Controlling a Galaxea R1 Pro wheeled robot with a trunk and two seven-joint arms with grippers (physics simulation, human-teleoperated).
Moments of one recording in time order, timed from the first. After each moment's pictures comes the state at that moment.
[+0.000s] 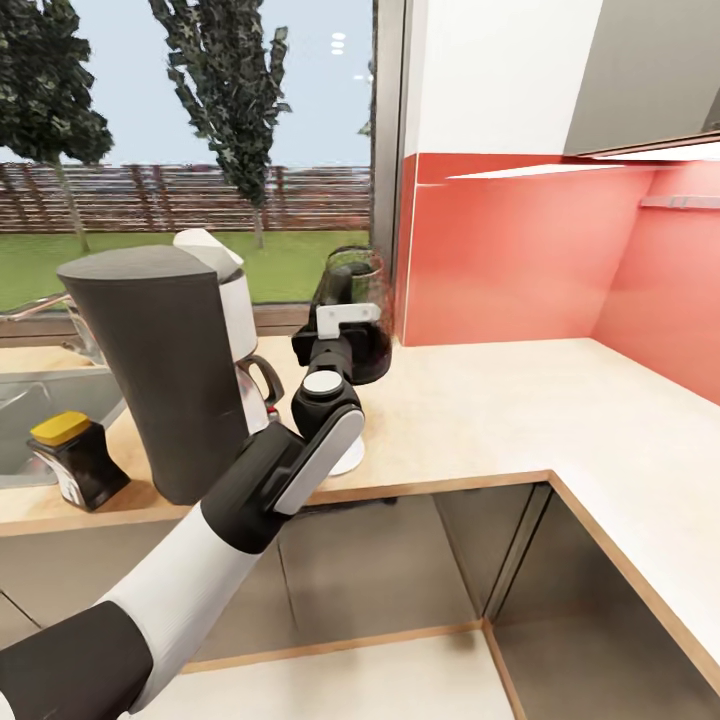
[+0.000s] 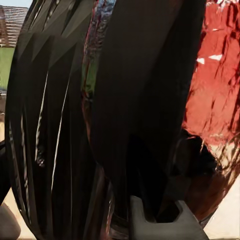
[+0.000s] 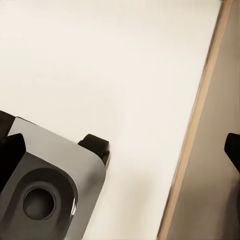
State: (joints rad) left arm -1.00 -0.17 -0.66 -1.42 0.50 0.55 0.91; right arm -0.24 -0.25 0.22 0.05 0.02 -0.43 0.38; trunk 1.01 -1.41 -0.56
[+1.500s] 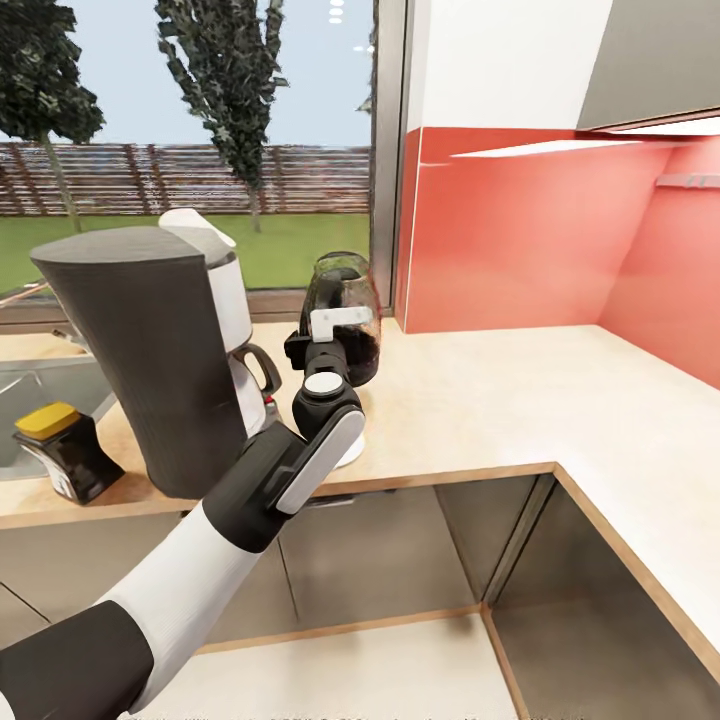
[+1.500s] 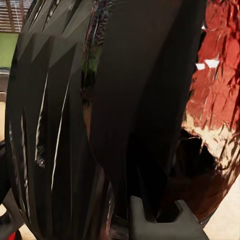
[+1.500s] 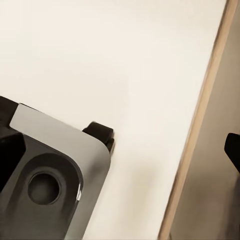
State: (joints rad) left arm -1.00 -0.17 -0.66 -1.40 0.50 0.55 0.97; right arm -0.24 -0.25 0.22 0.05 0.02 -0.43 0.38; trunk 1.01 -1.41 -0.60
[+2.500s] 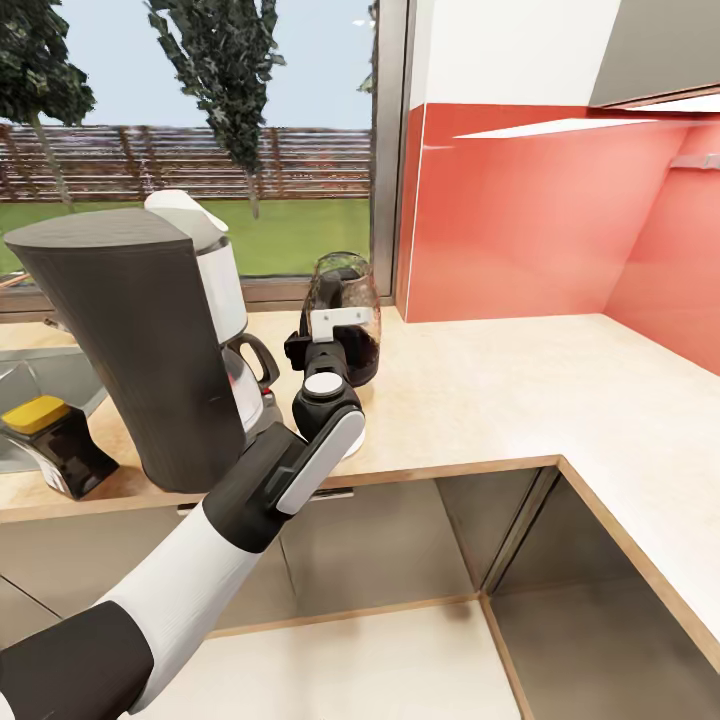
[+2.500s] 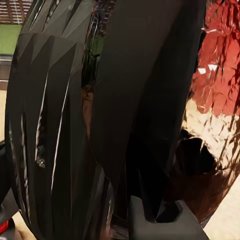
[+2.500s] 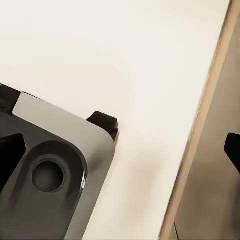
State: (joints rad) left arm -1.00 -0.17 -0.66 -1.40 0.50 0.55 0.97; right arm -0.24 -0.25 0.22 0.05 0.02 -0.43 0.38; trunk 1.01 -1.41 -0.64
